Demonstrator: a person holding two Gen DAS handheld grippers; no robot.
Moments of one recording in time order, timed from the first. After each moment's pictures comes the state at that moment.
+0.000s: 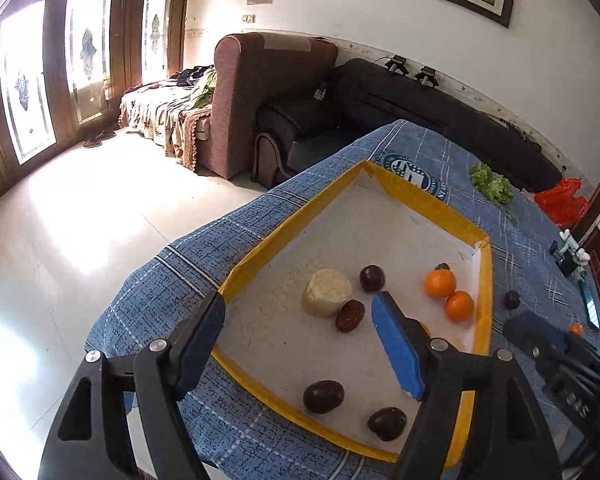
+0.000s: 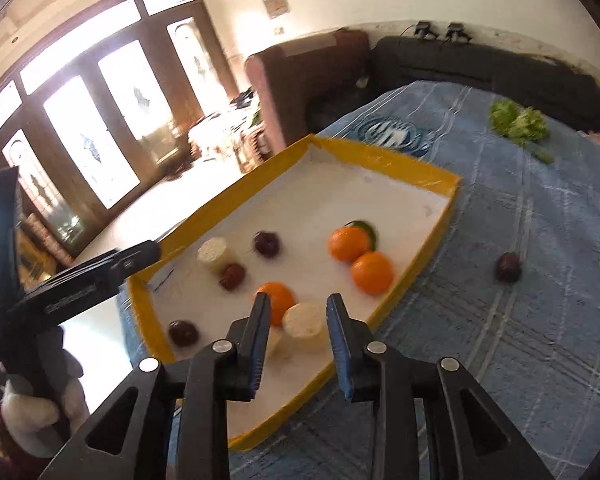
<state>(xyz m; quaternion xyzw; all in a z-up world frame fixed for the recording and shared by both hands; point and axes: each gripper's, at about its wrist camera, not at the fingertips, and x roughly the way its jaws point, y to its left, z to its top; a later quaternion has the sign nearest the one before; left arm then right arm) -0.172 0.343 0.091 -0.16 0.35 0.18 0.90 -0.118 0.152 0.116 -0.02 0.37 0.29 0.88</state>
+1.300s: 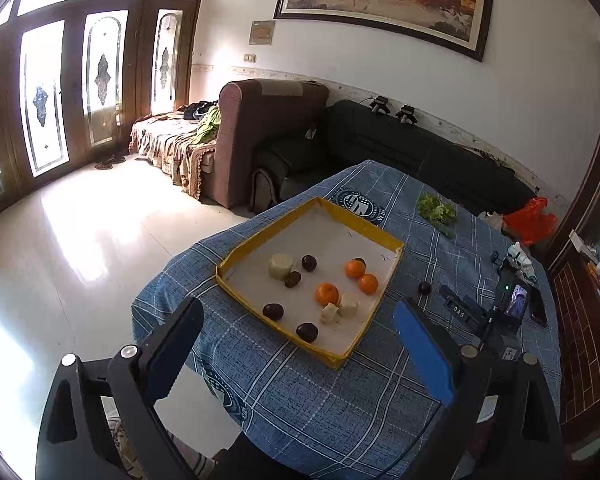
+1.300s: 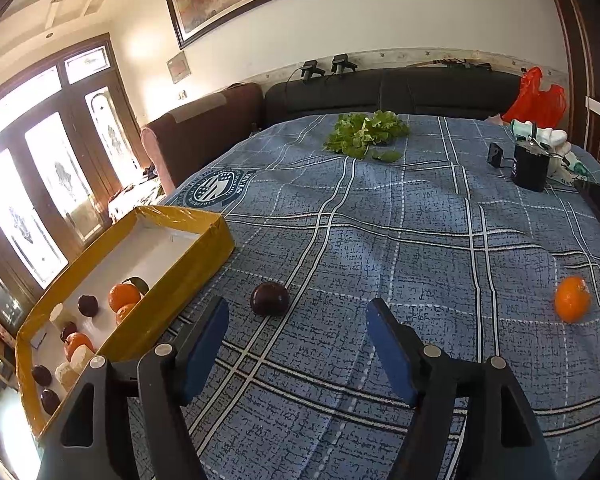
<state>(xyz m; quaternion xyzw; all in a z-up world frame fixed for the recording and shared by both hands) -0.311 0.241 0.208 -0.17 0.30 0.19 0.92 -0.058 0.011 0.063 0.06 0.34 0.19 0.92</state>
